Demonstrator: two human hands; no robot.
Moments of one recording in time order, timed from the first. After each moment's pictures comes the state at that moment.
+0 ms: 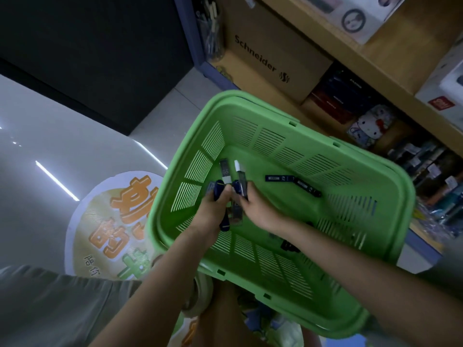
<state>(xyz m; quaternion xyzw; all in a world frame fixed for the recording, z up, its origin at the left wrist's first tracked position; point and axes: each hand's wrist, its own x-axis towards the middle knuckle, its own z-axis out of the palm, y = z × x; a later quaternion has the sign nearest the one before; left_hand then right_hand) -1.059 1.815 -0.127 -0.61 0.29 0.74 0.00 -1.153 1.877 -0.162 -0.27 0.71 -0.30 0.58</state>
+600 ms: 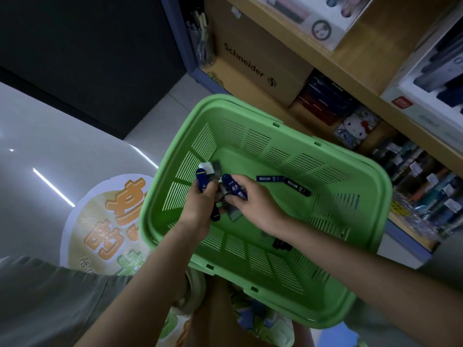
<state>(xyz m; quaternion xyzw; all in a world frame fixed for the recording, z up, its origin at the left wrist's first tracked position) -1.069 1.814 -0.107 -0.62 0.31 0.72 -0.11 -1.164 1.886 -0.119 -0.31 0.74 -0.32 0.51</state>
